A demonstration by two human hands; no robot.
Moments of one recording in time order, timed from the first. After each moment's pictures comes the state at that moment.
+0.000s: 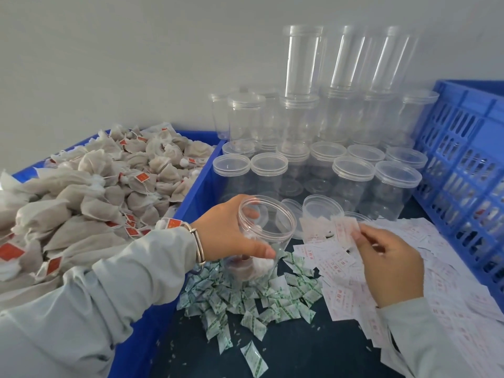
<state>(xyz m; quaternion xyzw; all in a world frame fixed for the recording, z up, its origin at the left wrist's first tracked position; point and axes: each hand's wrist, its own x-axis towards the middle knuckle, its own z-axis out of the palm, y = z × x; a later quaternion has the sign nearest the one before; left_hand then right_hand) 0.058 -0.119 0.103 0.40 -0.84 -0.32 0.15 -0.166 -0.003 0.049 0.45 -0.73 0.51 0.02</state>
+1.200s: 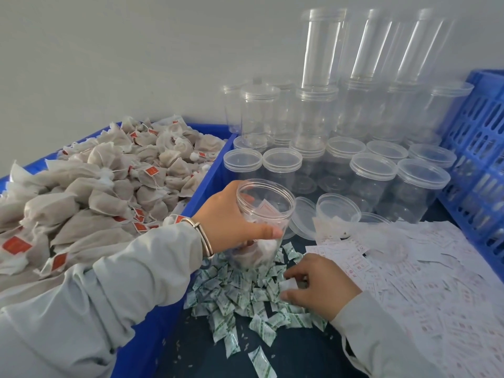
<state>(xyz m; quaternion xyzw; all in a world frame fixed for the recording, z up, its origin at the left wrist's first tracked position) 0.060 -0.124 0.109 0.46 -0.79 -0.31 0.24 -0.118 -0.046 0.018 0.68 -0.68 0.16 -0.23</state>
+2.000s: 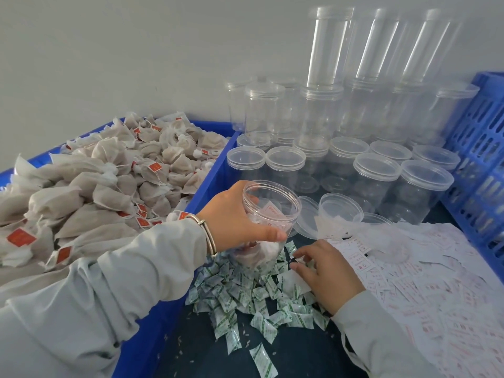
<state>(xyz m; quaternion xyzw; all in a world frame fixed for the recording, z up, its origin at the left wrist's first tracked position) 0.063 -0.129 0.102 0.45 -0.81 -0.30 0.22 -0.121 -0.049 0.012 0.65 -0.69 0.26 -0.16</state>
